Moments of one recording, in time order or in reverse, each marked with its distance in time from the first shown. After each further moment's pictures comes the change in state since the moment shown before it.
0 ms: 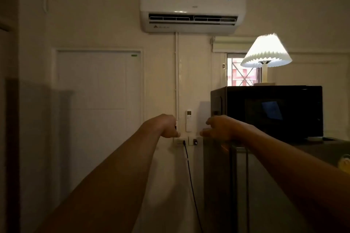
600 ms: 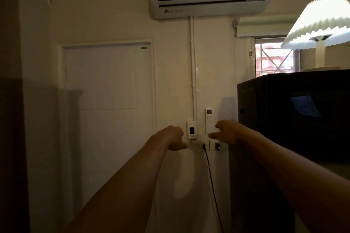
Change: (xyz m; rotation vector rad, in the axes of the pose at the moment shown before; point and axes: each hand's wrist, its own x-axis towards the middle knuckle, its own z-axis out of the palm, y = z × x) left_hand 0.144 -0.074 0.076 0.050 -0.088 -0.064; right_hand 0.185 0.014 0.086 0.148 -0.040 0.010
